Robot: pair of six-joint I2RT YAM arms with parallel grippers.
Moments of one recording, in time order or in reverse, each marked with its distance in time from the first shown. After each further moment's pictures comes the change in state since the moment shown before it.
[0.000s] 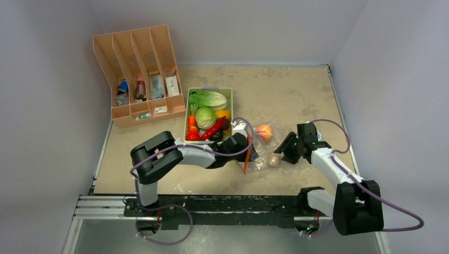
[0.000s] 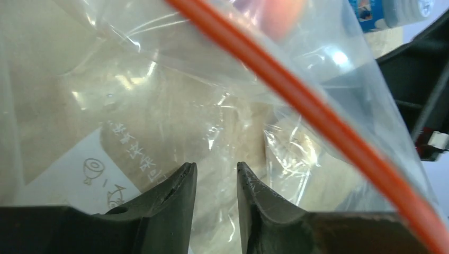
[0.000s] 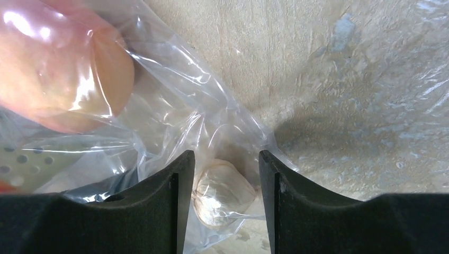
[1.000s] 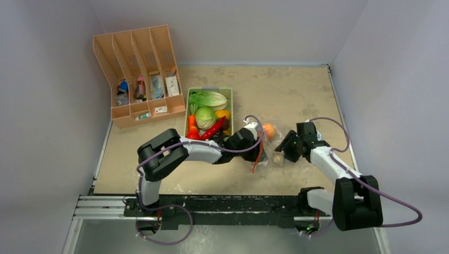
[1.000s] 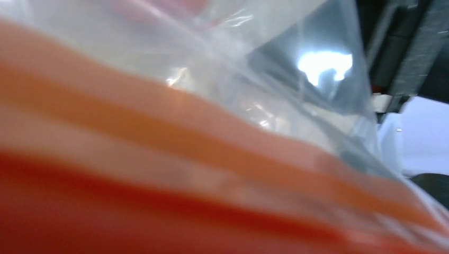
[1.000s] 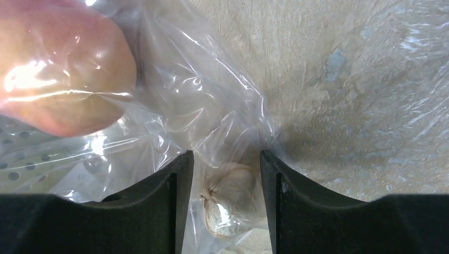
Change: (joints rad) left arm 0.008 0.068 0.135 -0.085 0.169 0.102; right arm 0.000 0.043 0.006 0.047 0.050 -0.028
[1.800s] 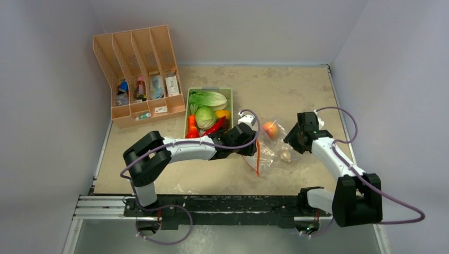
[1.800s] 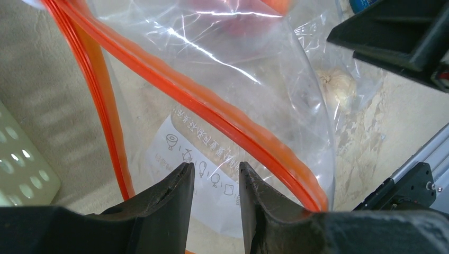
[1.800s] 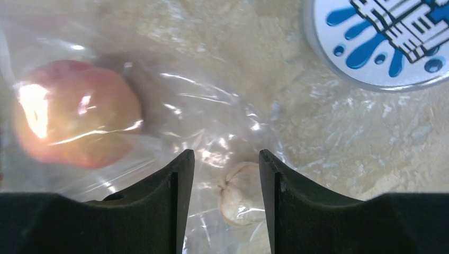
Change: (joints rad) left arm 0.005 -0.140 0.053 -0.285 -0.224 0.123; right arm 0.001 0.007 0.164 -0.126 0.243 -0.027
